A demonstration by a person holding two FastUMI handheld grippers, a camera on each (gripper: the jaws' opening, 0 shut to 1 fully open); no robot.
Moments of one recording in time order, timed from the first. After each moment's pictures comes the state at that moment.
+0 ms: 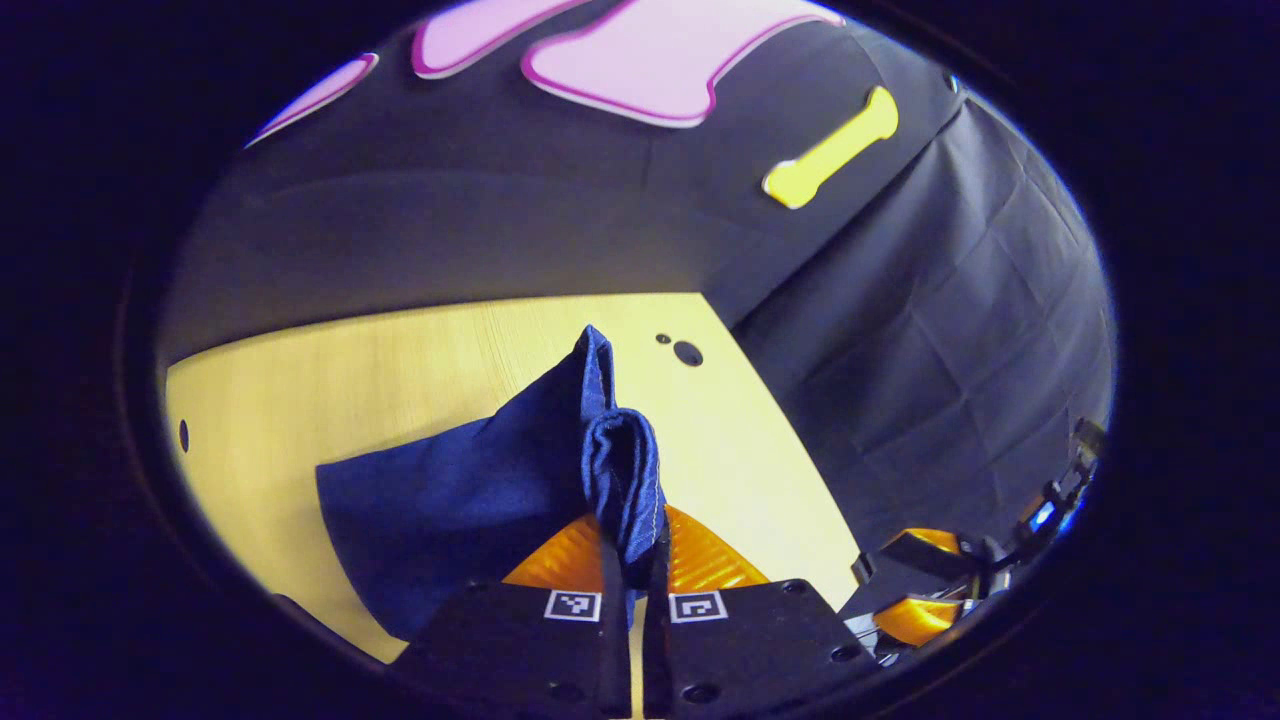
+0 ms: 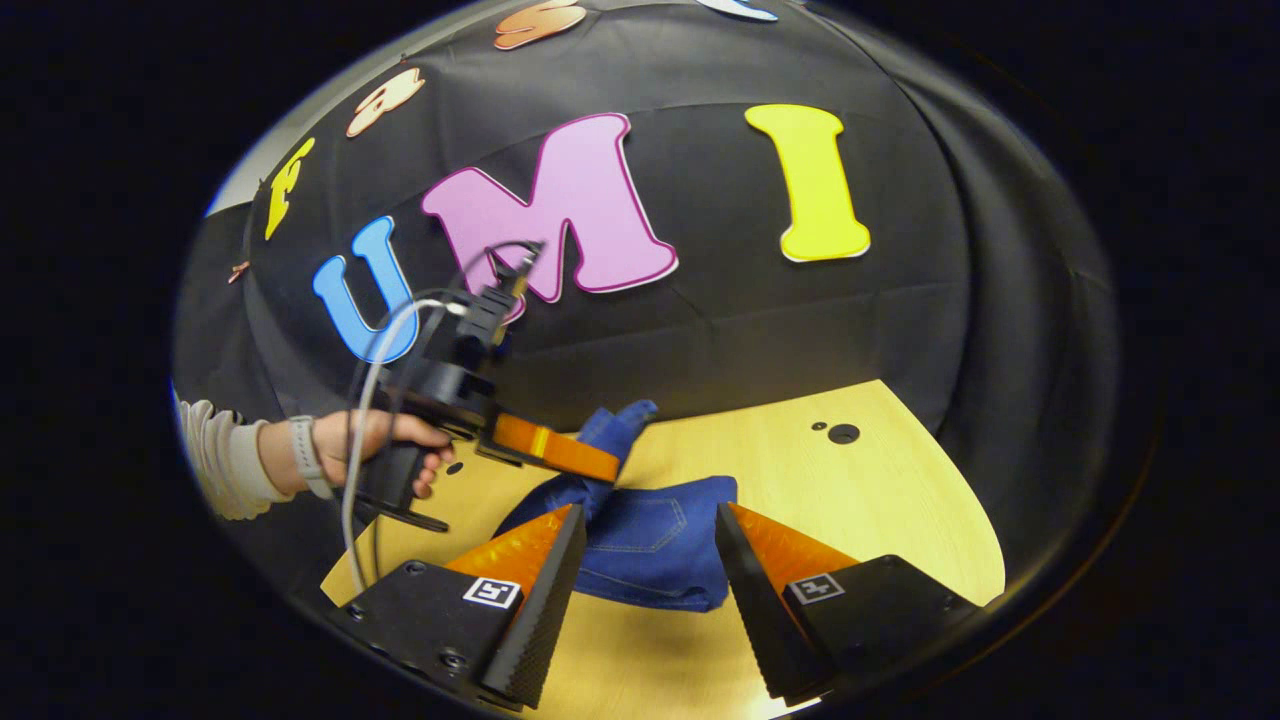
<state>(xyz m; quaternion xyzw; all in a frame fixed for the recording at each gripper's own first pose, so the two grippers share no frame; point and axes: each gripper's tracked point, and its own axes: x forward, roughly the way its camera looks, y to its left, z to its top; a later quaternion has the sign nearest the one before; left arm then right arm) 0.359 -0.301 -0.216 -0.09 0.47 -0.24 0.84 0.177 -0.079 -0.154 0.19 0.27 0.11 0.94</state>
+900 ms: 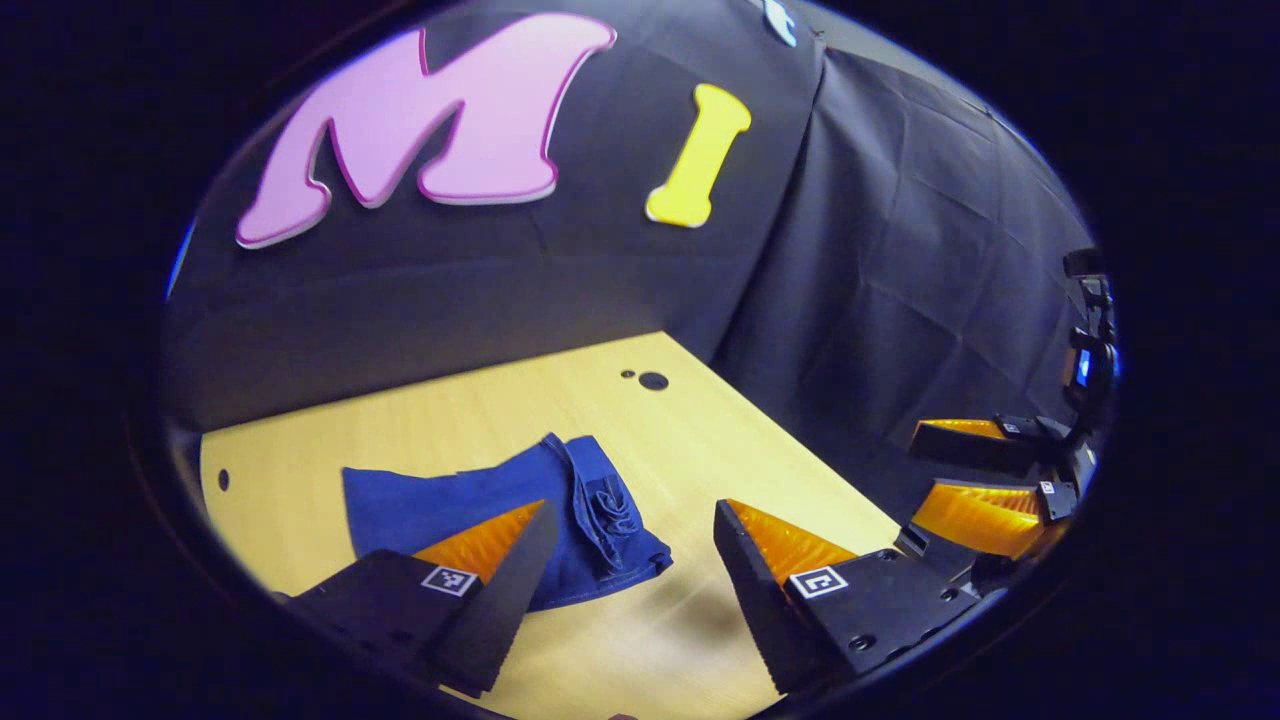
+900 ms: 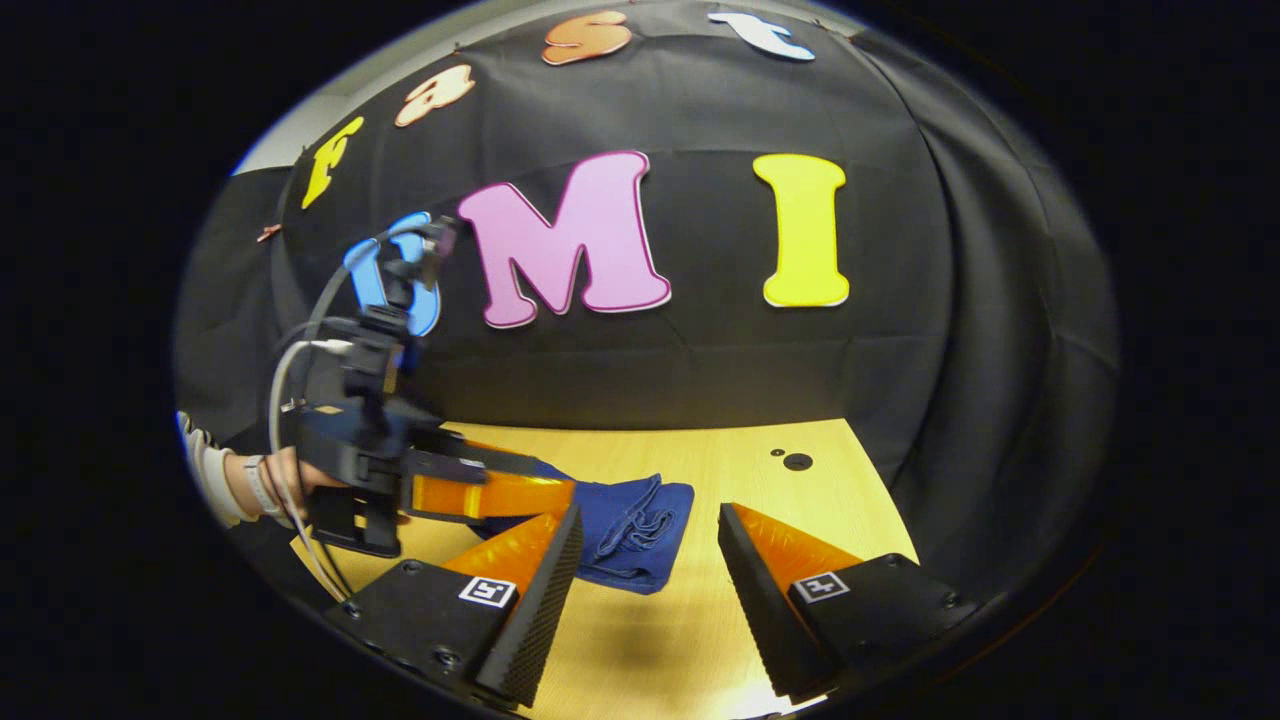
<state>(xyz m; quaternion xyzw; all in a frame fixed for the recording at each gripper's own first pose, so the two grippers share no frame) 0.206 -0.318 -0.074 -0.01 0.23 -0.22 0.95 0.117 -0.119 -0.092 0.13 0.22 0.14 0.96</state>
